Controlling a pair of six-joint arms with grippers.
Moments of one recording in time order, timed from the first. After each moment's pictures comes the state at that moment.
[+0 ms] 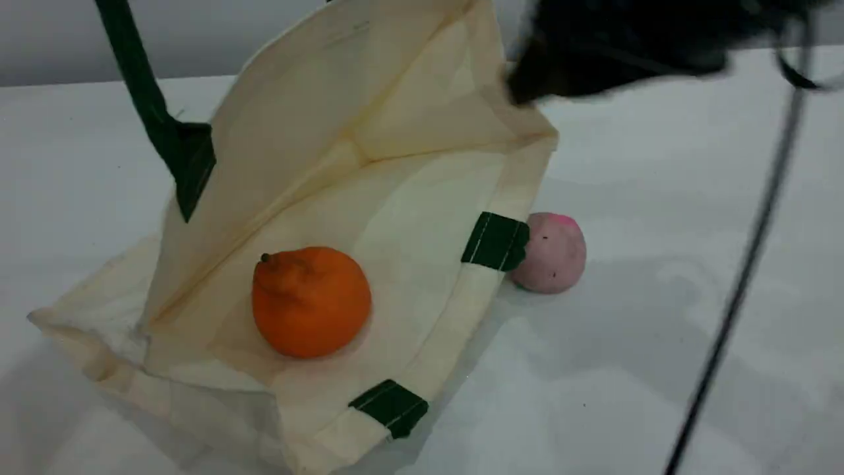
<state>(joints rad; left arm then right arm) -0.24 1.49 -1.47 -0.58 1.05 0.44 0.50 1.59 -0.72 1.58 0.09 -1.42</state>
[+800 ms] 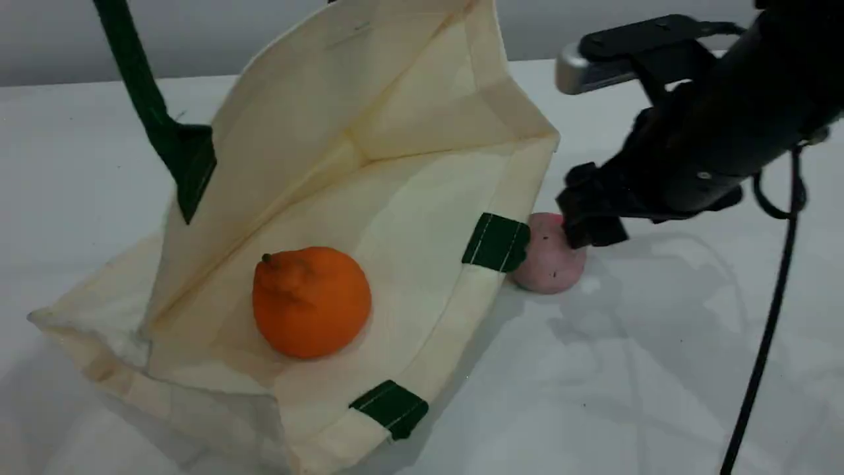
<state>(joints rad) -0.24 1.49 -1.47 -0.58 1.06 0.44 0.48 1.95 -0.81 1.57 -0.03 -1.45</state>
